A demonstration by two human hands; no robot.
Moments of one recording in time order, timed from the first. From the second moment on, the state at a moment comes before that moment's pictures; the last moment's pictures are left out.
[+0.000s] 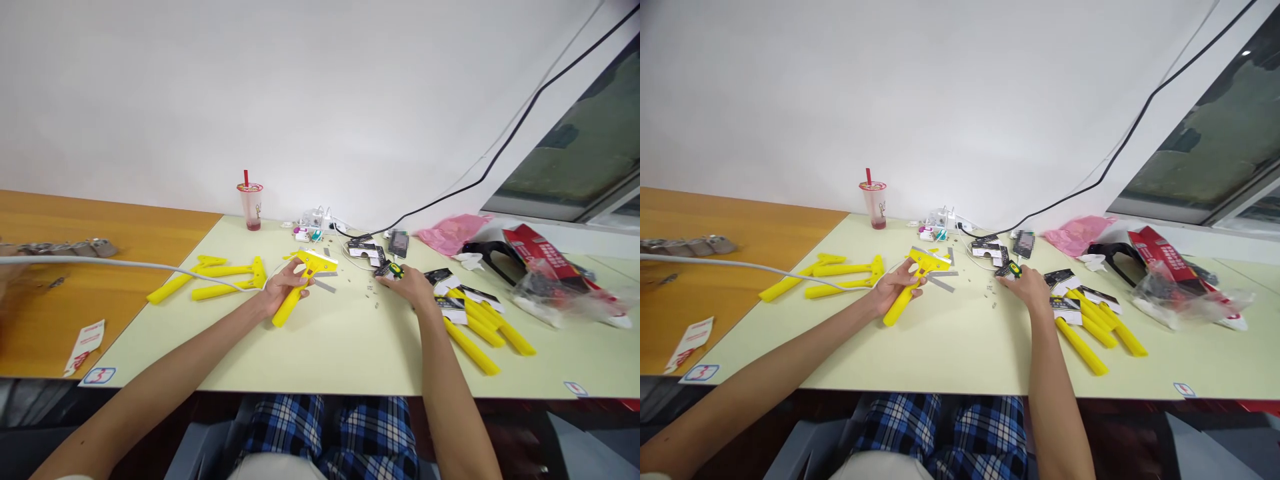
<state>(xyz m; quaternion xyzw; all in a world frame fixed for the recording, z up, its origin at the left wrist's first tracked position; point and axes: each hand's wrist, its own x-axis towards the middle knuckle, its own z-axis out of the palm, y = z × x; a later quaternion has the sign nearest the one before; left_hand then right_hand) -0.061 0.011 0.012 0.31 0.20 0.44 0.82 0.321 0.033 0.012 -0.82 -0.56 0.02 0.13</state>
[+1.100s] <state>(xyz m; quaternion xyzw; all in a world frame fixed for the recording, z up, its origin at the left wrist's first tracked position) -0.055 0.013 0.004 0.31 0.25 0.47 0.79 0.250 0.024 0.032 -0.33 -0.37 0.60 0.63</state>
